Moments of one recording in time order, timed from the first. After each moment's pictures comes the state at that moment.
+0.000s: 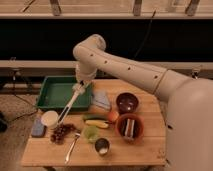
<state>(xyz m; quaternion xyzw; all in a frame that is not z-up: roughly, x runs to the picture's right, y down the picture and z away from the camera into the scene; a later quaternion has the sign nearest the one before) -0.126 -0.024 0.759 -0.15 -0.22 -0.43 0.86</state>
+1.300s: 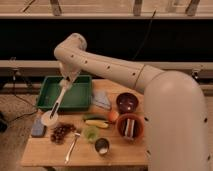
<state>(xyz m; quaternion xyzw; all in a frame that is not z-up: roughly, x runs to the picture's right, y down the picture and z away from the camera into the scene) -0.189 -0.051 0.768 -0.09 -0.20 -0.47 0.85</state>
